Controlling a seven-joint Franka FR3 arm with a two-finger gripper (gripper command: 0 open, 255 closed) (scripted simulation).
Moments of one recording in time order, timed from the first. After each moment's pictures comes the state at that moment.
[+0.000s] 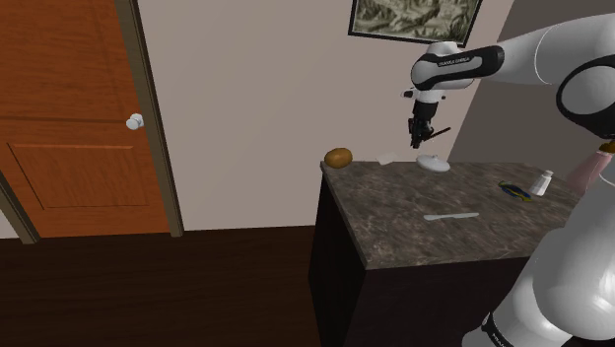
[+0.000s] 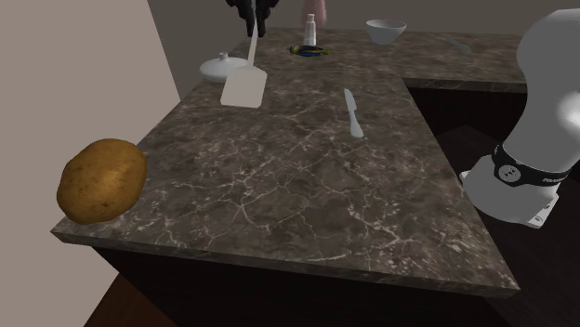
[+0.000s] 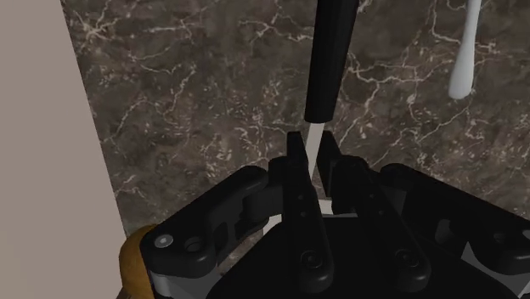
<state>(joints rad) 0.05 0.02 -0.61 -1.82 -0.06 1.83 -1.51</state>
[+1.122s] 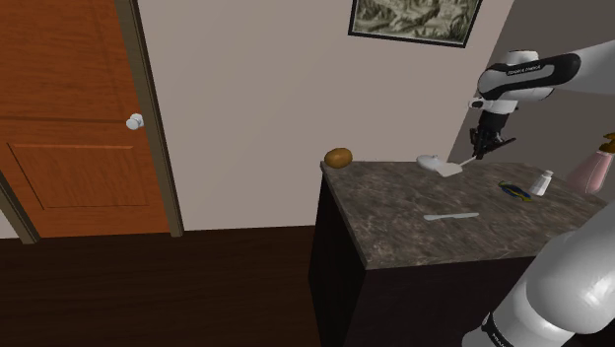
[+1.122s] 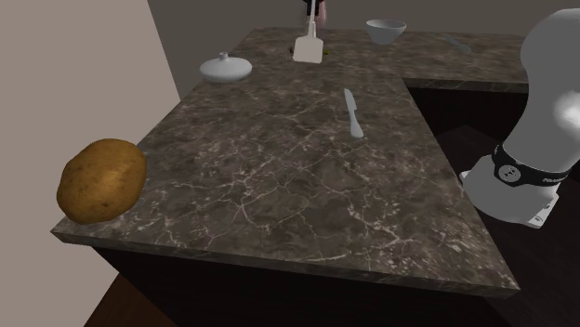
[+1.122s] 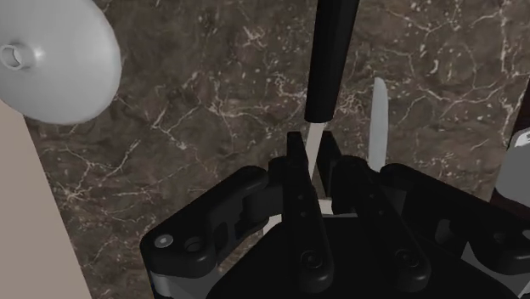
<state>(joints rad) -0.11 -0.20 -0.79 -2.00 -0.21 1.88 -1.80</state>
